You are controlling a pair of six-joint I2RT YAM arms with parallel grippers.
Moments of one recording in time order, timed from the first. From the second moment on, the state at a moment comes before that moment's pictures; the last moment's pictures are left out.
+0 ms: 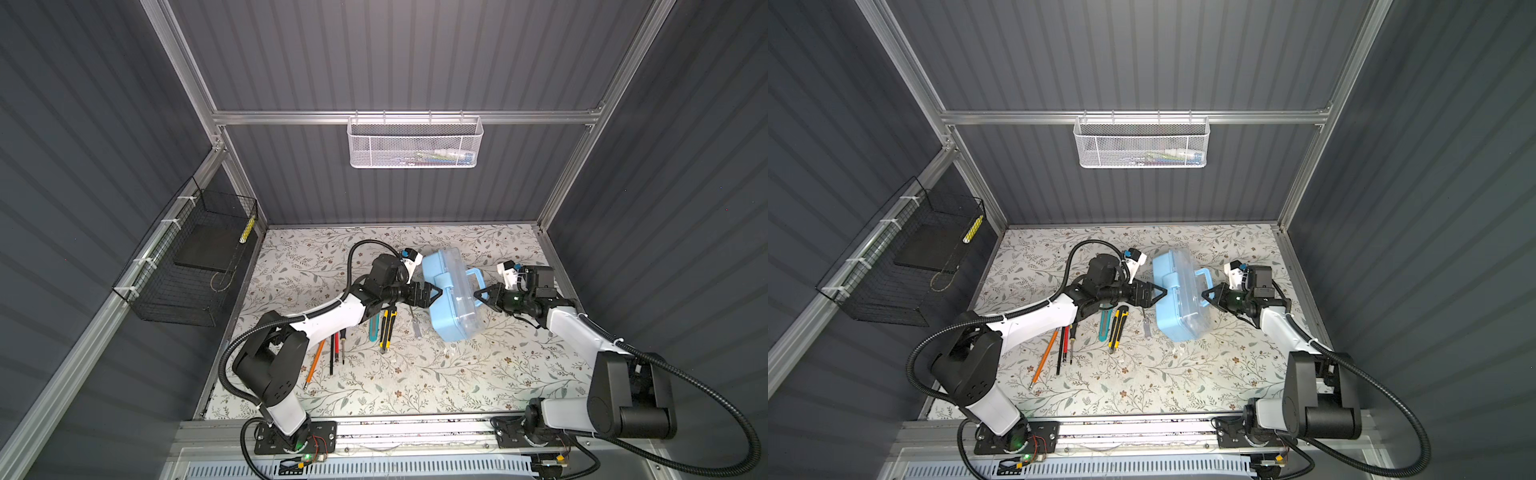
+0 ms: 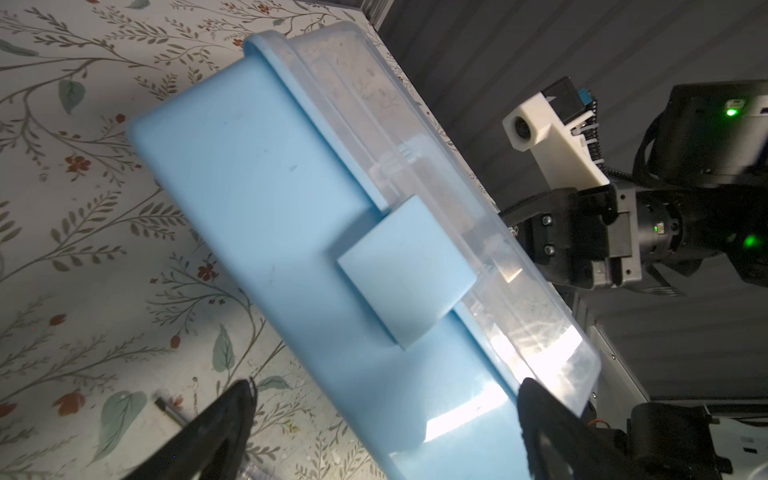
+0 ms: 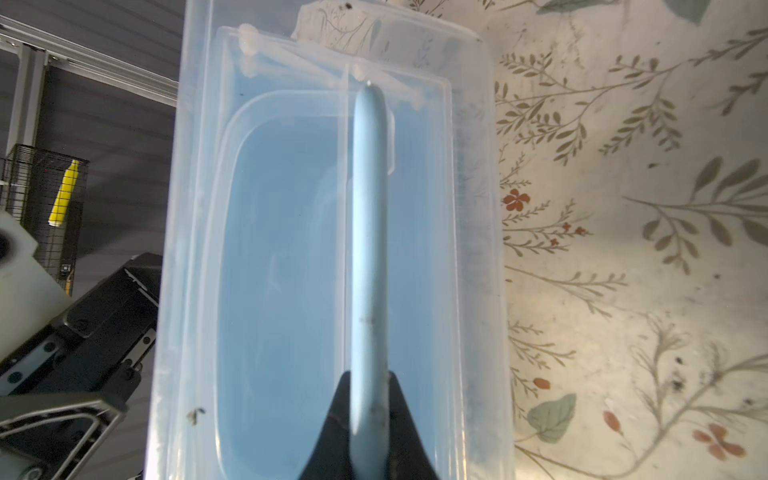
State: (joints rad) left arm -0.71 1.70 1.13 0.05 0.45 -0.41; right arm -0.03 1.36 0.74 -0.21 -0.72 0.44
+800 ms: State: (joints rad) left arm -0.74 1.80 1.35 -0.12 0.49 -0.54; right arm 0.05 1.35 0.80 -0.32 -0.57 0.35
